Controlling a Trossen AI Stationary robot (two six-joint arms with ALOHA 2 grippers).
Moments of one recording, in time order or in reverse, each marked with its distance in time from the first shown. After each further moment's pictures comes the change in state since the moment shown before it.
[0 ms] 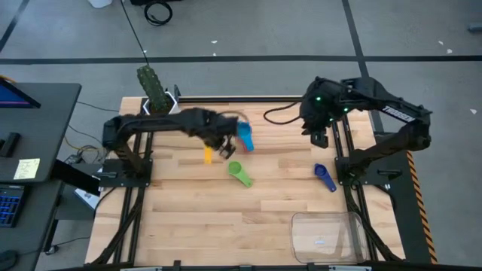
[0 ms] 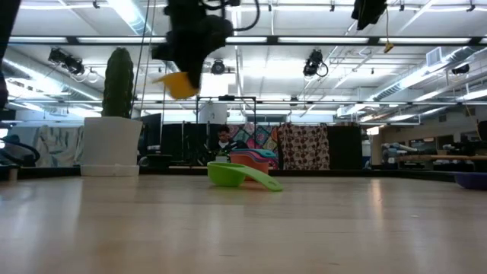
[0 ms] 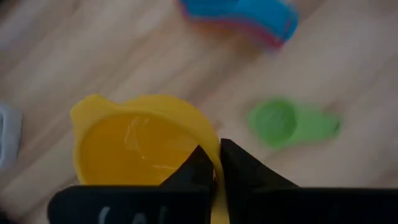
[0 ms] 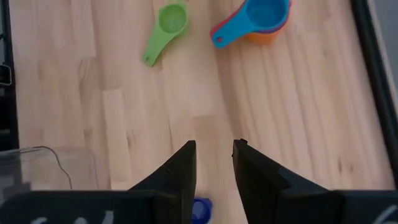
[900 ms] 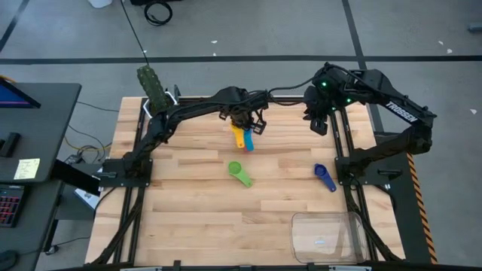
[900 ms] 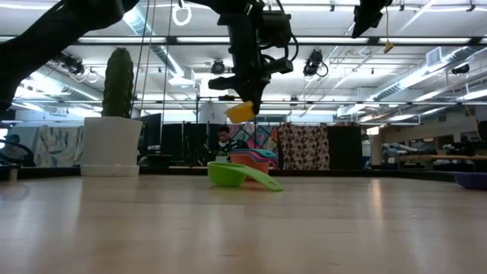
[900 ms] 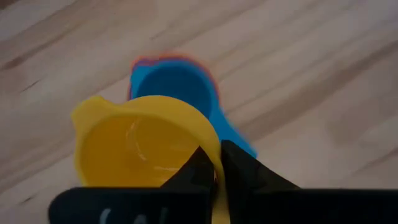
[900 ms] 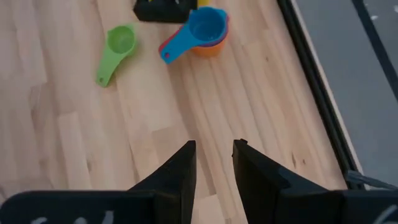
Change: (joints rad) left arm 0.176 0.511 0.622 -0.073 0.120 -0.066; right arm -0.163 -0.022 0.000 0.047 0.055 -0.062
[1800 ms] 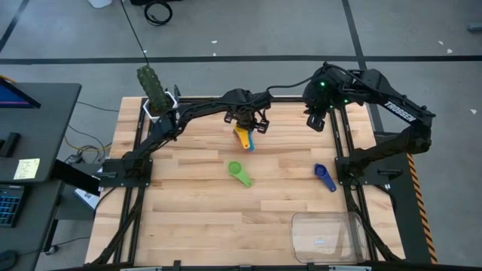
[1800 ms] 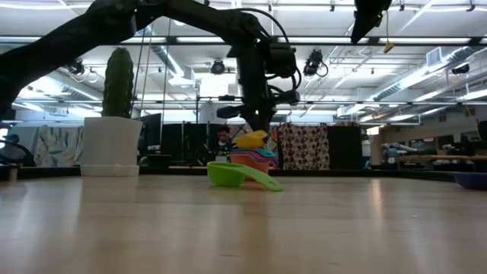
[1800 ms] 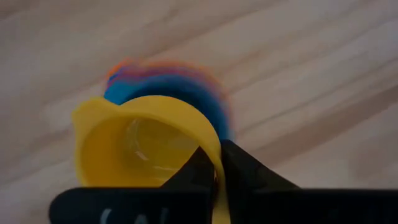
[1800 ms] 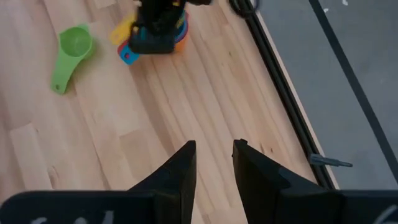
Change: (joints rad) left arm 0.057 0.123 -0.002 0.074 0.077 -0.044; right arm 0.002 0.009 0.000 0.010 0.156 0.041
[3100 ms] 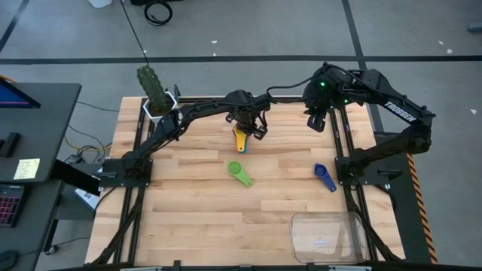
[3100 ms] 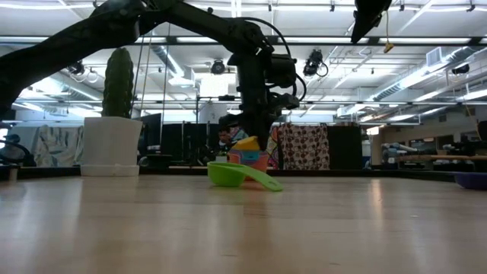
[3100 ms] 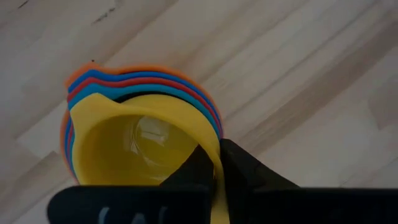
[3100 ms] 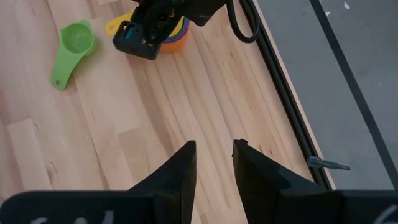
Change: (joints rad) left arm 0.005 0.038 0.001 -0.005 0.100 0.262; right arm 0.000 0.000 0.000 -0.002 -0.004 -0.025
